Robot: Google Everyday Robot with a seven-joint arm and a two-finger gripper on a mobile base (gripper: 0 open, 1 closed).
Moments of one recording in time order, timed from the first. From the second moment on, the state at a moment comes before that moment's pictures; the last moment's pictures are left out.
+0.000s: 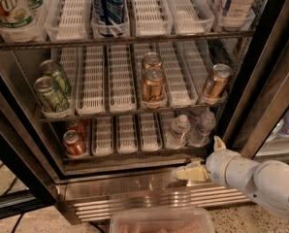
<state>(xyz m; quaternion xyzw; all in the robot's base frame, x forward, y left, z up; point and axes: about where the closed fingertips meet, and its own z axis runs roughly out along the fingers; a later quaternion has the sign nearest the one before) 0.500 -0.172 0.660 -0.29 0.83 0.12 0.47</state>
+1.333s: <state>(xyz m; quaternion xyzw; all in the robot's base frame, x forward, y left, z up) 0.521 -0.166 0.654 -0.27 0.78 0.07 0.55</state>
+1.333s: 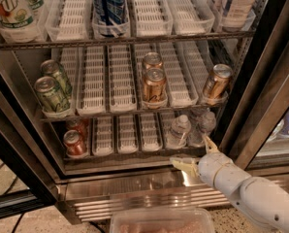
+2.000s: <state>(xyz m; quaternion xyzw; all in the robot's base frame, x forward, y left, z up) 0.547 -0.154 0.636 -0.26 0.75 0.06 0.61</state>
